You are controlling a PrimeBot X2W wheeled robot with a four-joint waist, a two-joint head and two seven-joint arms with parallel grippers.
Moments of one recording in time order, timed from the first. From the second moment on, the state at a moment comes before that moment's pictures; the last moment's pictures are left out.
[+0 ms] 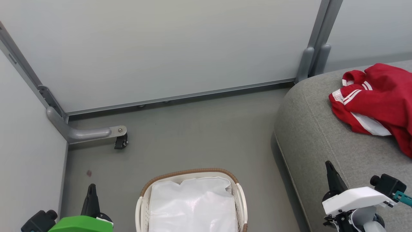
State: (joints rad) left arm 0.01 0.04 0.06 0.34 -0.86 -0.13 -0.09; right arm -0.08 -0.04 -0.03 0.35 0.79 0.13 -0.10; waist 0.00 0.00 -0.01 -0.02
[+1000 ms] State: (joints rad) left arm -0.04 0.04 0.08 0.30 -1.18 -0.13 0.00; right arm -0.09 -0.04 -0.07 0.31 1.15 0.13 -0.01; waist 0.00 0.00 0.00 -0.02
